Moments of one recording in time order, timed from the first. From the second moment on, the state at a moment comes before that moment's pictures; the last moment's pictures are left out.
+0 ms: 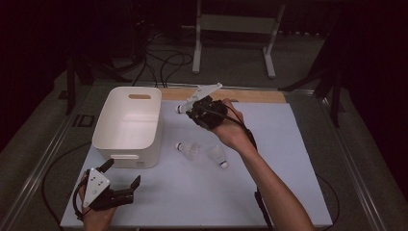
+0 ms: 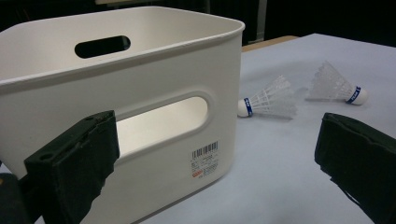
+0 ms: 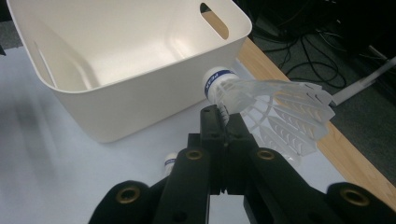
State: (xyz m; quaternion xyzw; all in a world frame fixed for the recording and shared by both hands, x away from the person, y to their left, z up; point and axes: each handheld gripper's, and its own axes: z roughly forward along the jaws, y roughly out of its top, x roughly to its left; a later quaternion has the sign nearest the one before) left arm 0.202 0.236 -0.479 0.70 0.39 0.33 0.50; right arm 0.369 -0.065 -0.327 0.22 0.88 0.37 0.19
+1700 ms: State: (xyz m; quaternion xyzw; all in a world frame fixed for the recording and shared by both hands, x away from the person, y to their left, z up) left arm 0.202 0.236 -0.479 0.70 0.39 0.33 0.49; right arm 0.361 -0.038 -0.318 0.20 0.88 0.39 0.18
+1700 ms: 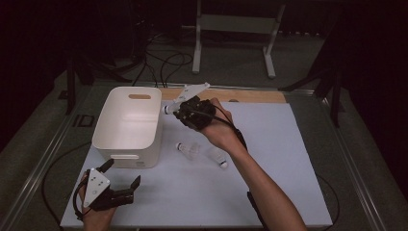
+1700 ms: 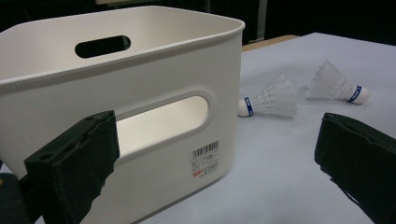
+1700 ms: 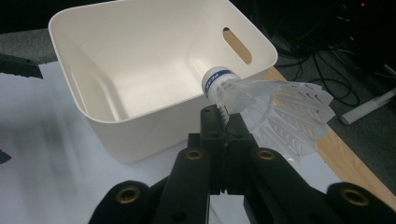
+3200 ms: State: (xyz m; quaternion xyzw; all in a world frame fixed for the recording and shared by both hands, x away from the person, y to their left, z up) left arm 0.202 0.237 -0.480 0.70 0.39 0.33 0.49; right arm 0.357 0.004 -0.310 0.17 0.88 0.41 0.17
